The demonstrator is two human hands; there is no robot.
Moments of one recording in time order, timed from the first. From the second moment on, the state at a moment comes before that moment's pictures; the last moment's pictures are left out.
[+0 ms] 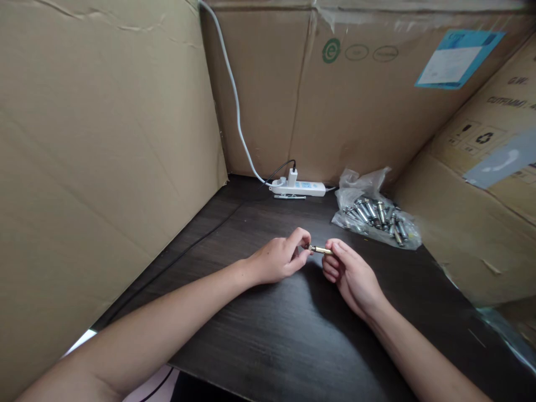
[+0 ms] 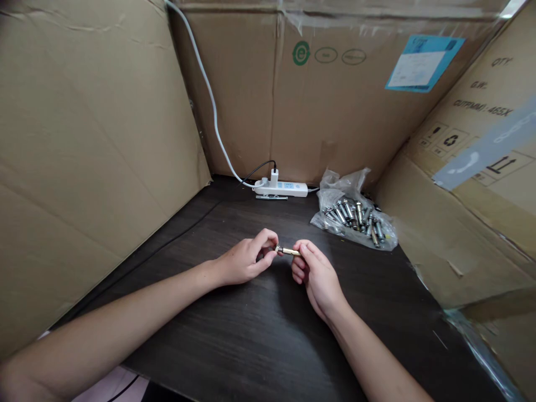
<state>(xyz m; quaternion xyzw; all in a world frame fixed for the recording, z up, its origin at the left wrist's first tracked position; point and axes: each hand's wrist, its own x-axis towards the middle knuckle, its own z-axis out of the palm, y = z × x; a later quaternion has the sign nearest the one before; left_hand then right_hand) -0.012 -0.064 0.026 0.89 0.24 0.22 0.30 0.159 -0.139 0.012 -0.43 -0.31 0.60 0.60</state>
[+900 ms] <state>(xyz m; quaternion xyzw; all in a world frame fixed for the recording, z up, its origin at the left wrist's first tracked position) -0.013 -0.064 0.027 0.92 0.22 0.20 0.26 0.158 -0.139 0.007 -0.48 -0.38 0.52 0.60</state>
